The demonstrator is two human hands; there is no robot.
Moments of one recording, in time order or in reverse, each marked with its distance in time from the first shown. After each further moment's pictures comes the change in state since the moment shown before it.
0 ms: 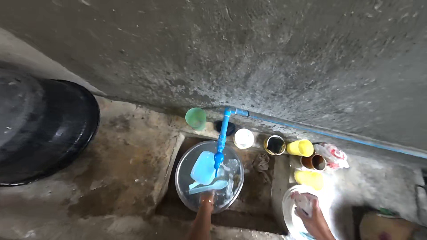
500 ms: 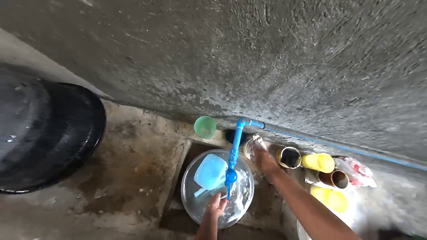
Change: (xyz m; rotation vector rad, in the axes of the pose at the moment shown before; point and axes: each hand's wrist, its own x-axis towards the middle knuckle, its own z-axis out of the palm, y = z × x) left_hand 0.004 0.047 -0.005 -0.963 -0.201 -0.251; right_hand 0.176 -0.241 0.103 -0.575 -0.383 -0.236
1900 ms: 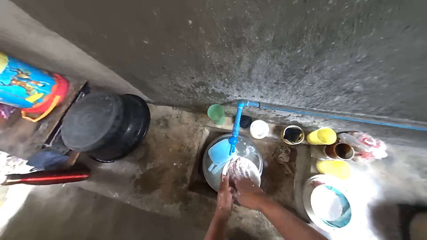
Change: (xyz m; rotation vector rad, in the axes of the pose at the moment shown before) left_hand -0.203 -0.028 -0.017 0.391 -0.088 0.664; right_hand -0.191 -0.046 0.096 0.228 -0.299 -0.486
